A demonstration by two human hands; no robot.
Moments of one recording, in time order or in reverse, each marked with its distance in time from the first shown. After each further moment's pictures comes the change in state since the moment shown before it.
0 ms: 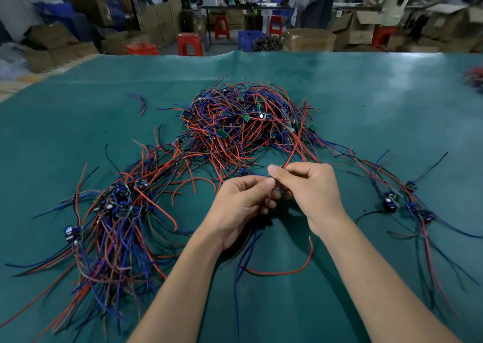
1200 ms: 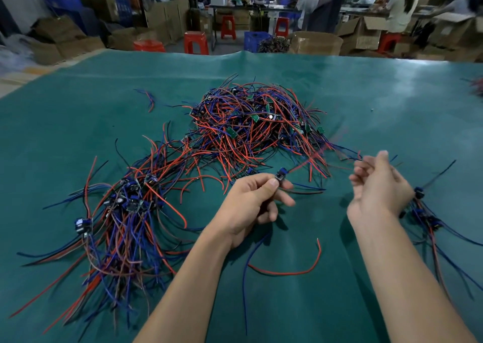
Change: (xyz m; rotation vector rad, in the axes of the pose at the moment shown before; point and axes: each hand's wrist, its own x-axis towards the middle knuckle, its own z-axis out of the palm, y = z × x) left_hand 0.003 -0.003 -0.004 0.075 -0.074 0.018; right_hand 0.026 -0.003 -0.049 0.596 0.769 0.137
